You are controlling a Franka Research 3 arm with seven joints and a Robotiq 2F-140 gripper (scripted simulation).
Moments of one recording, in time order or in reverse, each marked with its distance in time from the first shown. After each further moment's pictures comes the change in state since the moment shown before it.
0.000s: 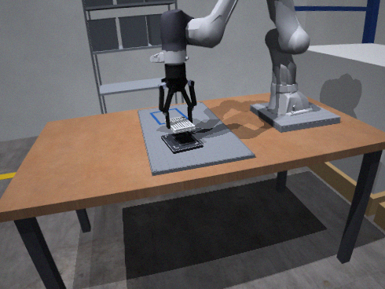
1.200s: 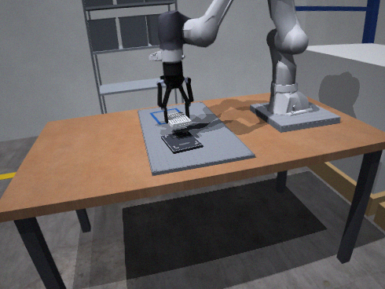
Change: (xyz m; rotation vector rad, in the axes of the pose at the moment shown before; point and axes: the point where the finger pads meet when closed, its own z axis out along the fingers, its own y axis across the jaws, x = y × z) arm 0.064 0.013 0.003 -0.009 0.003 0.038
